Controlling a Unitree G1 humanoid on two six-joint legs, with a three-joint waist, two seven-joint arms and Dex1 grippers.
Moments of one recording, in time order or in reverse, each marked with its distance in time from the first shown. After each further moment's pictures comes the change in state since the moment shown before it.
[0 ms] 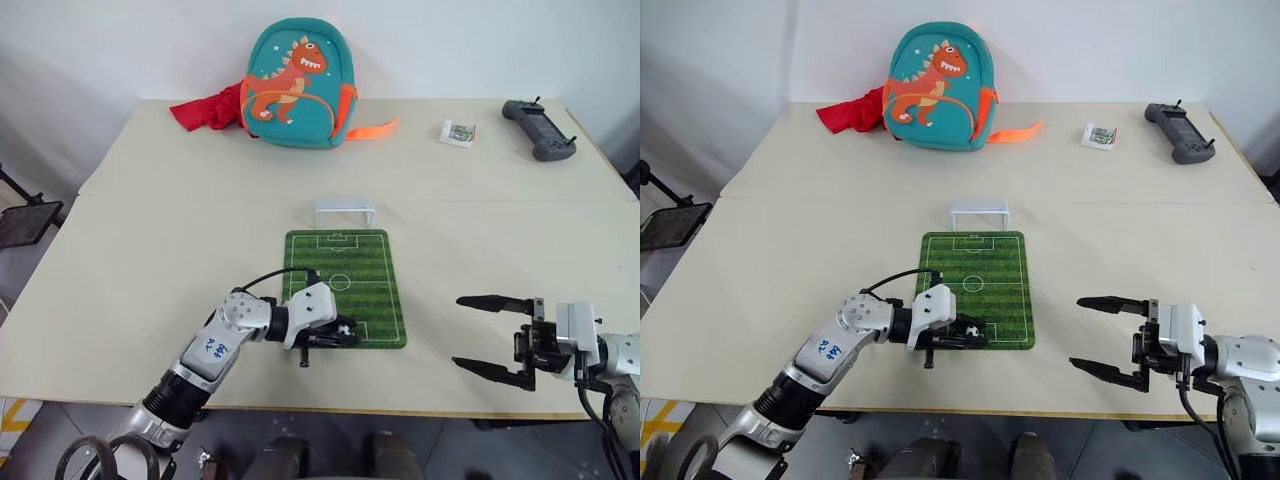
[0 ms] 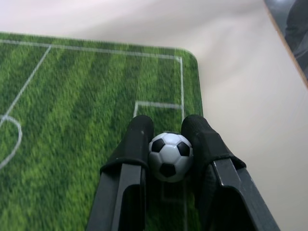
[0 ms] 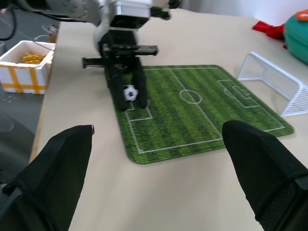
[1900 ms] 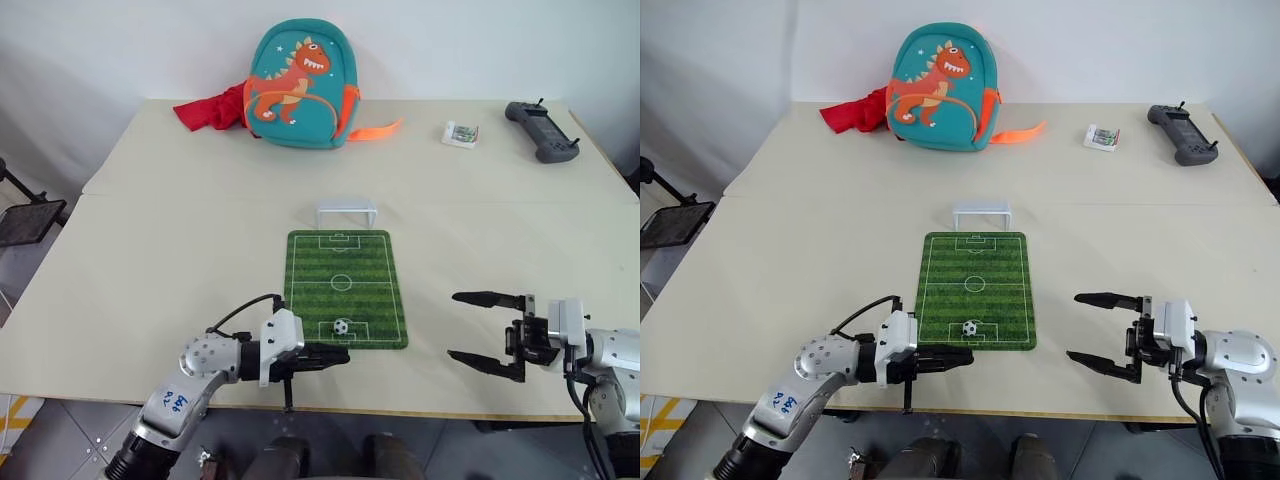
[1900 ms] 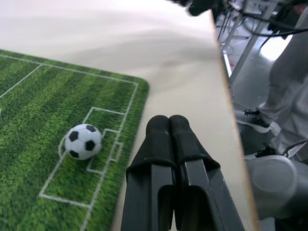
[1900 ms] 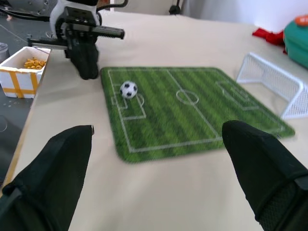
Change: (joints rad) left arm 0.289 0.017 0.129 -0.192 -0.138 -0.060 0.005; right arm -0.081 0.049 0.035 0.159 -0.025 -0.085 0.081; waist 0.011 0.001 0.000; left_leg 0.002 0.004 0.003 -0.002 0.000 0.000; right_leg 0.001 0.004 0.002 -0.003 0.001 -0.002
